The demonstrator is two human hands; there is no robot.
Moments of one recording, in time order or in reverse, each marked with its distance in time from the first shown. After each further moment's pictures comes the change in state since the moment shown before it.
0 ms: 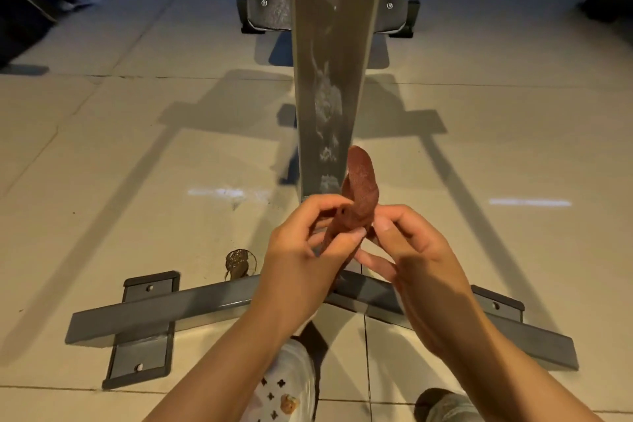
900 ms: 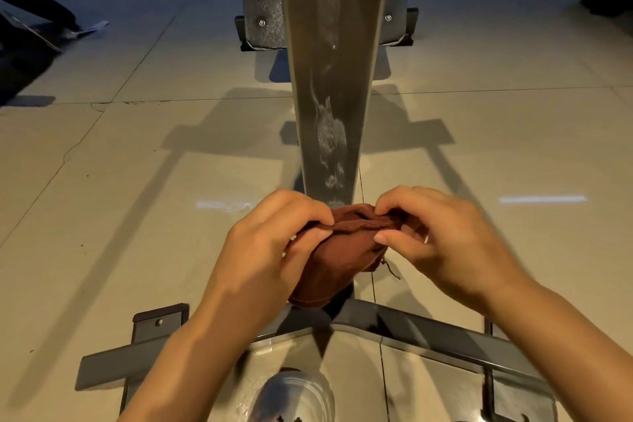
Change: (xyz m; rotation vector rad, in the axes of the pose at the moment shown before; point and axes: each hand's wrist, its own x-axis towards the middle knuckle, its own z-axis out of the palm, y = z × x) left_hand 0.039 0.025 -0.053 0.740 -0.037 0.447; right_hand 0.063 -0.032 -0.038 -1.066 -0.094 -0.373
